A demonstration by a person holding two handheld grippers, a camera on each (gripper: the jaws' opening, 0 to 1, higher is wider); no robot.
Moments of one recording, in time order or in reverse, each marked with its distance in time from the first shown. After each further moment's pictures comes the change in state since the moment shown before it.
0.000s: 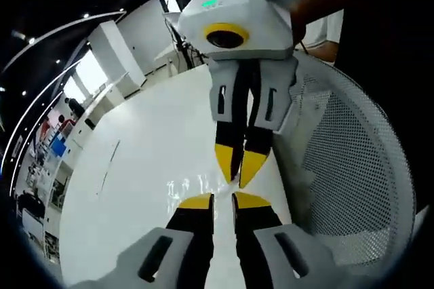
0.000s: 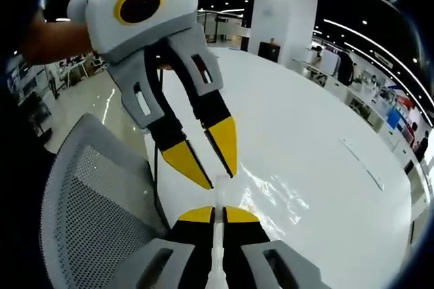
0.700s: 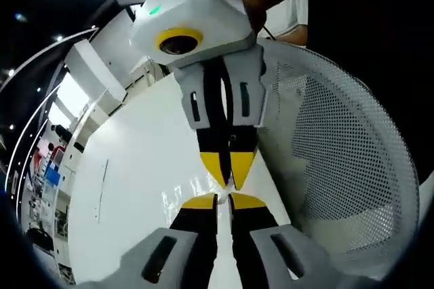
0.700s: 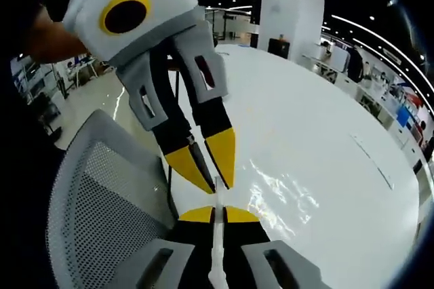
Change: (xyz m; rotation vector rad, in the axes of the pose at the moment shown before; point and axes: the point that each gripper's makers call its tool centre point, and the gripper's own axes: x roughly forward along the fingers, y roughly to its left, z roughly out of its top) left arm 0.003 -0.020 0.002 0.138 -0.009 -0.088; right arm 0.001 0.013 -0.006 0.010 0.020 0.066
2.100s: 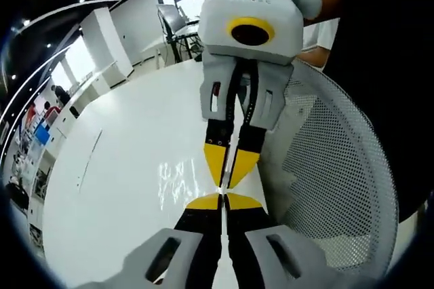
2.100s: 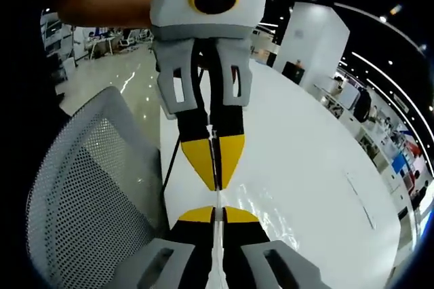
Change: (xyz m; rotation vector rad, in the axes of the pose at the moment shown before) left arm -0.004 0.002 -0.004 -0.207 0.020 -0.015; right arm -0.003 -0.003 0.003 -0.240 -0.056 -0.040
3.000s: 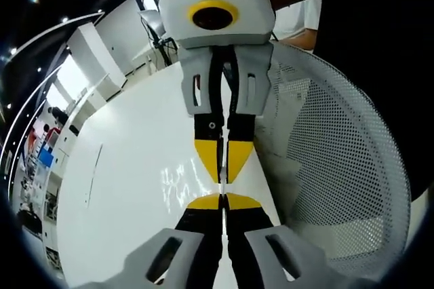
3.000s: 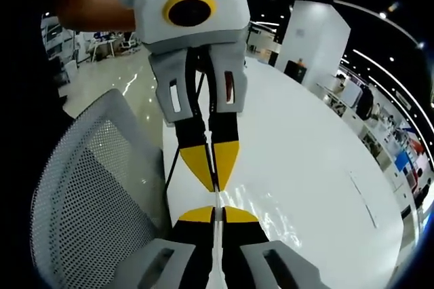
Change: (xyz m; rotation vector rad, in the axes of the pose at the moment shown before) left arm 0.005 -0.002 -0.005 0.116 0.020 0.007; right arm -0.005 0.001 0.000 0.008 0.001 0.025
